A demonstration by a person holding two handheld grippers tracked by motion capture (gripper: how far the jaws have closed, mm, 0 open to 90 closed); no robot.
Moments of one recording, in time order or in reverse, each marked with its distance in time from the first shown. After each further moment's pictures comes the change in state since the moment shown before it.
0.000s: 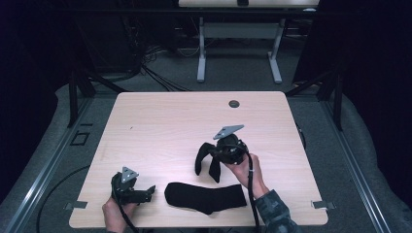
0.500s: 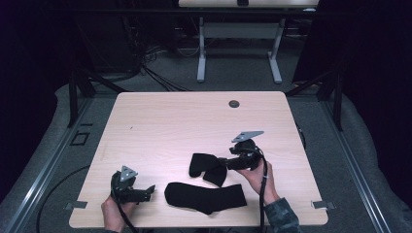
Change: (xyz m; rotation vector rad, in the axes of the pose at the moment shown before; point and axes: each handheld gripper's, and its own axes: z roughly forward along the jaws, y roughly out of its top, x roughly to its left) left arm 0.006 0.005 -0.002 -0.002 -0.043 -0.017; right arm -0.027 -0.043 -0.026 -0.048 -0.014 0.154
